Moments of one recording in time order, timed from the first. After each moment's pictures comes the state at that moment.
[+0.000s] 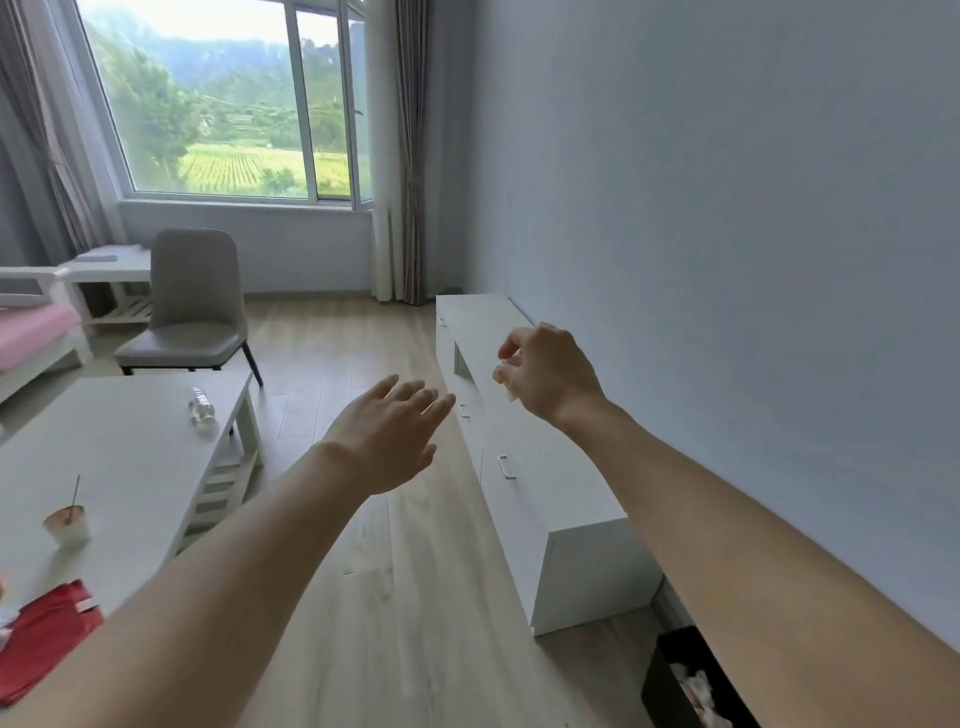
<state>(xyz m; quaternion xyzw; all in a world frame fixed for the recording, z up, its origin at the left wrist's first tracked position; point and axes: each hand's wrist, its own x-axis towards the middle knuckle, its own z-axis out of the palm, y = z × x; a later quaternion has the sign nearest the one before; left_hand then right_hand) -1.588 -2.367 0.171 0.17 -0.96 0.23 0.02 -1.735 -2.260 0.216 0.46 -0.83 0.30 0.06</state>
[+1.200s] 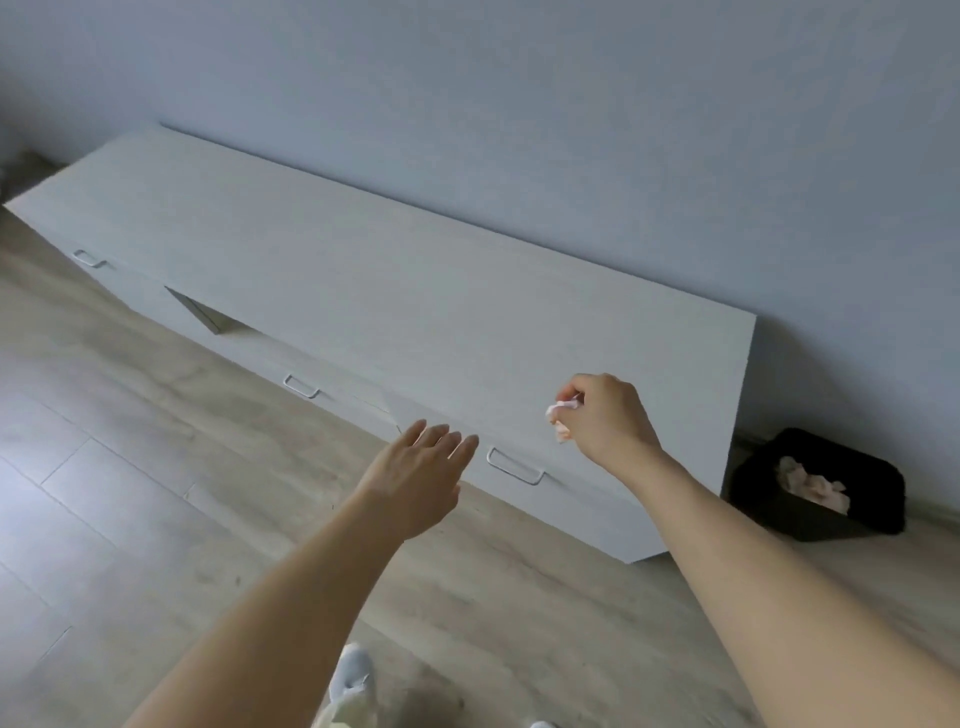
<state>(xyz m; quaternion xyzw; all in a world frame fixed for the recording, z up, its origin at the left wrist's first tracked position) -2.133 -2.867 -0.165 -0.29 -0.94 0.15 -0.13 -2.160 -2.655 -0.142 -0.11 -0.91 0.38 -0.11</state>
